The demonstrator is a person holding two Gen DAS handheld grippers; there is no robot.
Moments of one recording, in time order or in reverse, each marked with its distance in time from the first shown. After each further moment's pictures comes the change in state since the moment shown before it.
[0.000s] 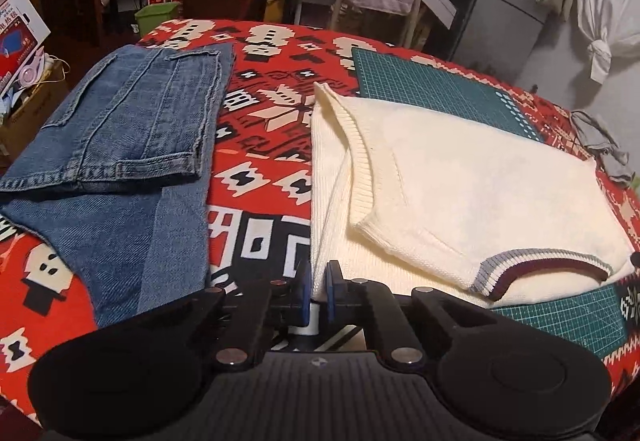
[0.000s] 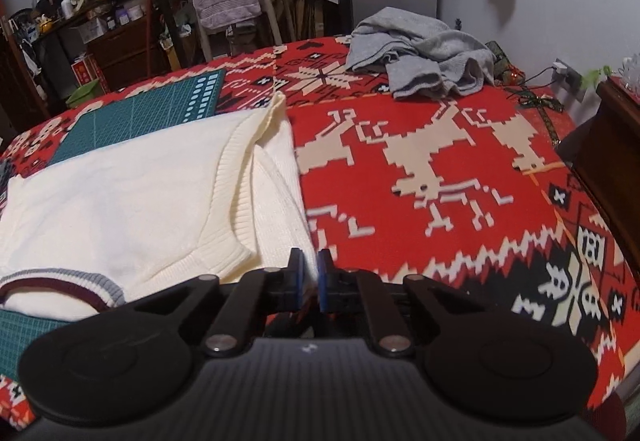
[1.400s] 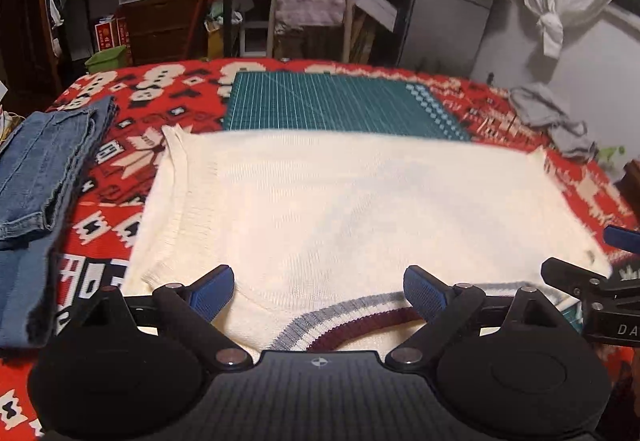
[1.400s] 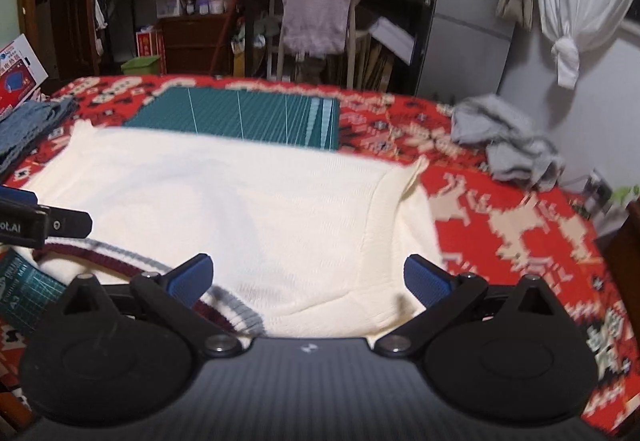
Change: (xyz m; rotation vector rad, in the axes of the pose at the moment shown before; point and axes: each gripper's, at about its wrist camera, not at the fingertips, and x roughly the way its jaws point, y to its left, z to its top) left arm 0.018 -0.124 -0.003 0.152 -0.061 -0.041; right arm -0.015 0.118 -0.028 -0.307 -0.108 0.025
